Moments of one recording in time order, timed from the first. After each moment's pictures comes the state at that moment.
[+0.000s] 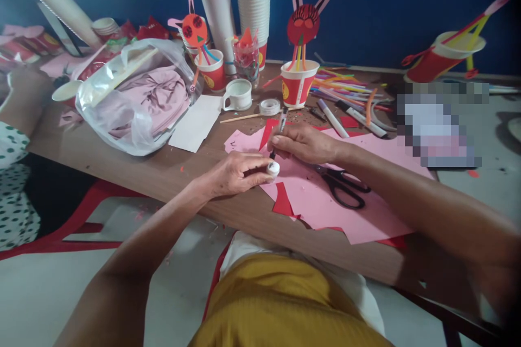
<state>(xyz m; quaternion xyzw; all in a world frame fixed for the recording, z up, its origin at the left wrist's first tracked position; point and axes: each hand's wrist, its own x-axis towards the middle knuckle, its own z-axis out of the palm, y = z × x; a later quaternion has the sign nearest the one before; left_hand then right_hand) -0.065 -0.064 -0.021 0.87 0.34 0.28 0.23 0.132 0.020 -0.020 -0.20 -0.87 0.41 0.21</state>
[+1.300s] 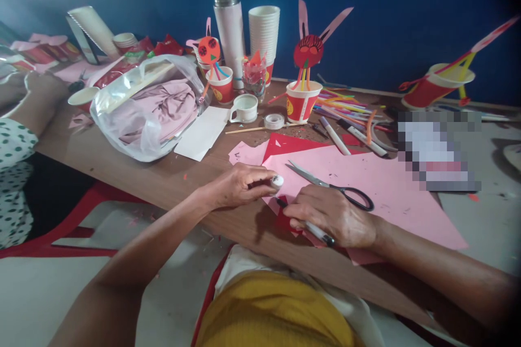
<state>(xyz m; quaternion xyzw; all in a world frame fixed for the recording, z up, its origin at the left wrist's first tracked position) -0.065 -0.064 -0.019 0.87 0.33 0.29 0.24 0.165 -0.062 -0.026 -0.07 -0.96 0.12 0.25</state>
